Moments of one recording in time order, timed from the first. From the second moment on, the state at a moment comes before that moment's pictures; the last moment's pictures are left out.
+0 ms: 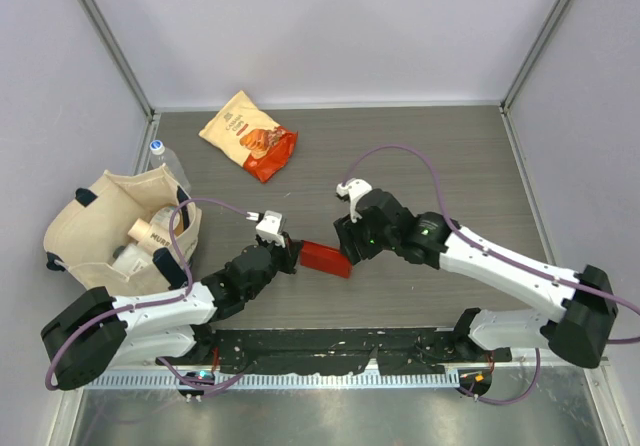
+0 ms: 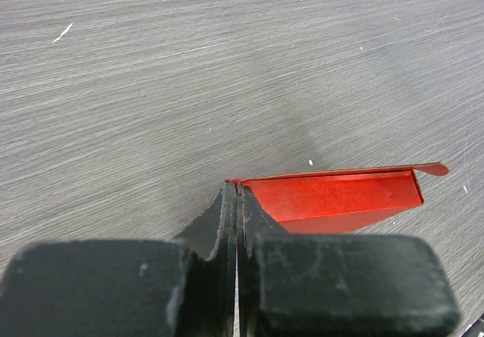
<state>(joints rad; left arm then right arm) -0.95 1.06 0.26 0.51 -0.37 -0.42 0.92 1.25 0.98 -0.55 0.06 0.25</state>
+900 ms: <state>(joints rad) -0.96 1.02 0.26 0.45 -0.38 -0.42 0.94 1.27 0.90 -0.55 0.09 0.30</state>
